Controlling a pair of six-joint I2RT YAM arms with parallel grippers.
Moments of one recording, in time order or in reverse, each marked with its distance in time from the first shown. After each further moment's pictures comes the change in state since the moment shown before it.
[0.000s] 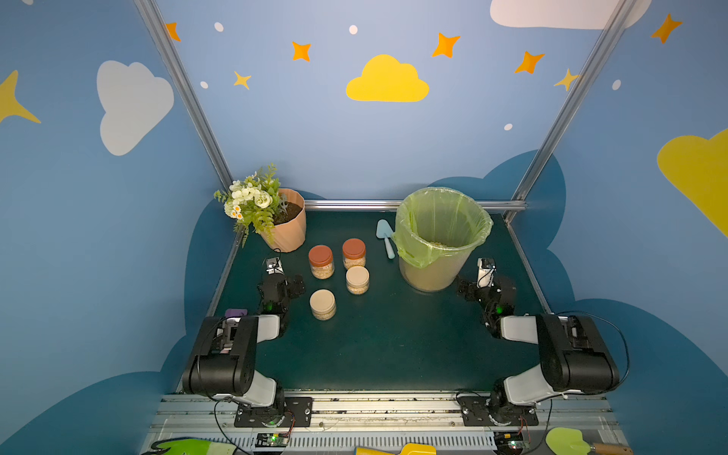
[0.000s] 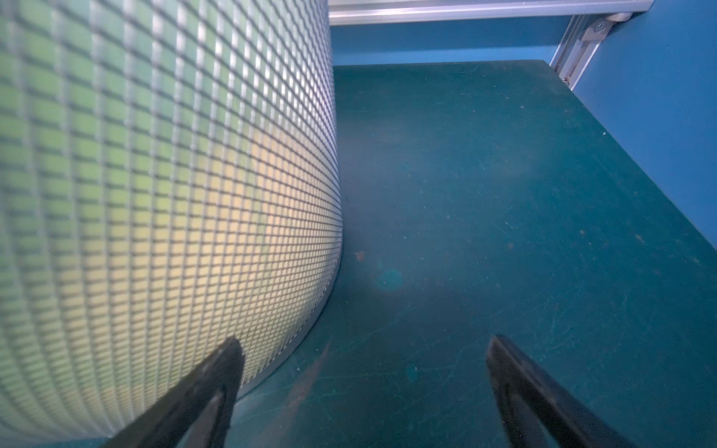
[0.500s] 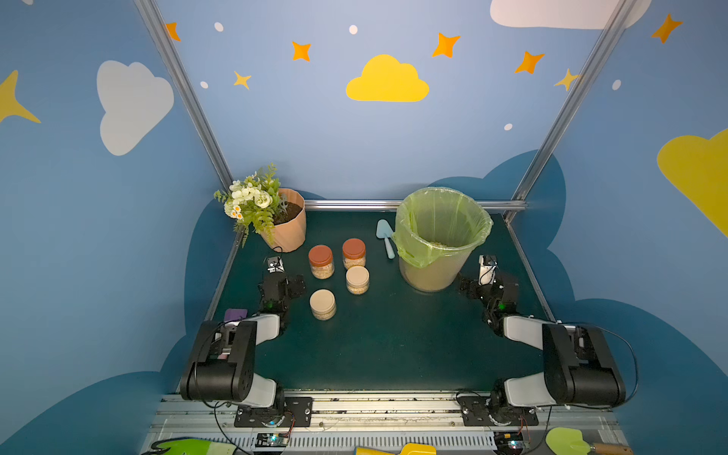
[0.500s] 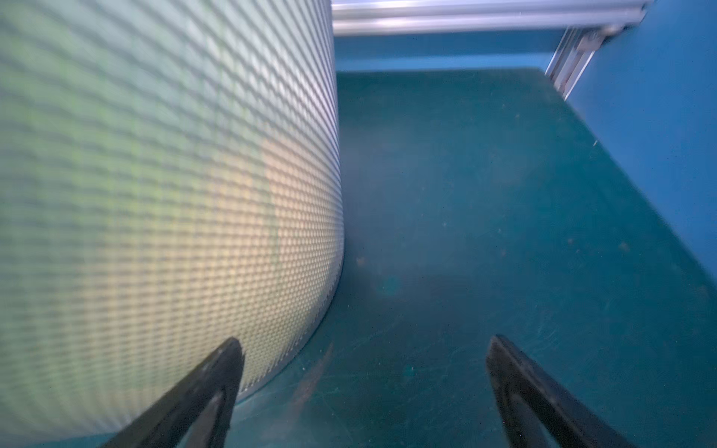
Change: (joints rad) left arm -0.016 -0.071 0.018 -0.098 -0.015 0.004; right arm 0.000 -0.115 0.037 -0.147 0.001 -0.003
